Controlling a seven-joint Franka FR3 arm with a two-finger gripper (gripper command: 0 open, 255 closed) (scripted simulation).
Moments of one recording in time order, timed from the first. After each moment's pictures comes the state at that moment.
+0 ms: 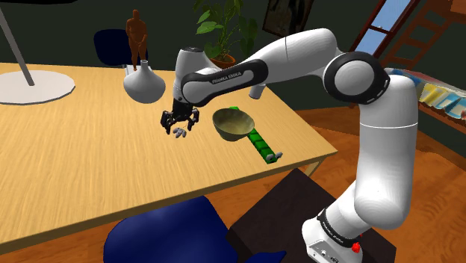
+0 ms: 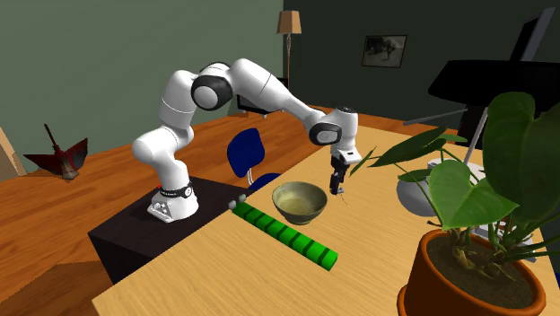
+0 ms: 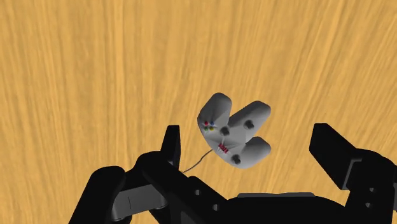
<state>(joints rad) 0.00 0.59 0.36 -1.66 -0.18 2.24 0.57</state>
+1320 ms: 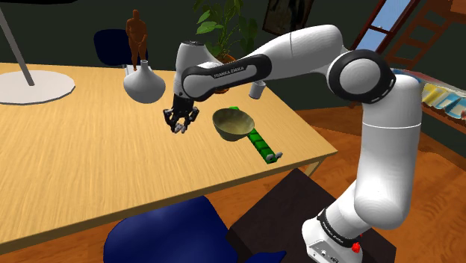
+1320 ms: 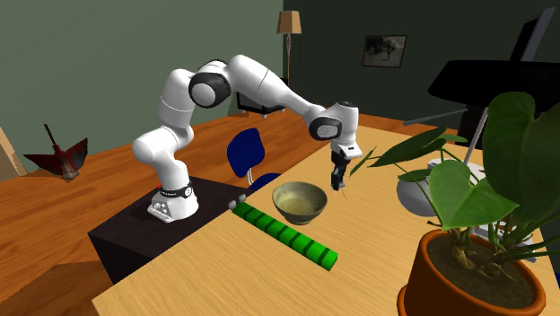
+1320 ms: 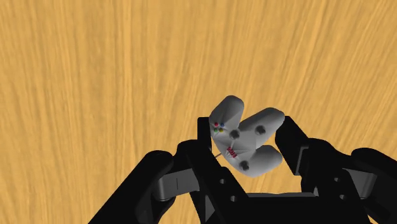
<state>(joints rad) 0.00 0.56 0.37 -1.65 -0.17 2.20 0.57</state>
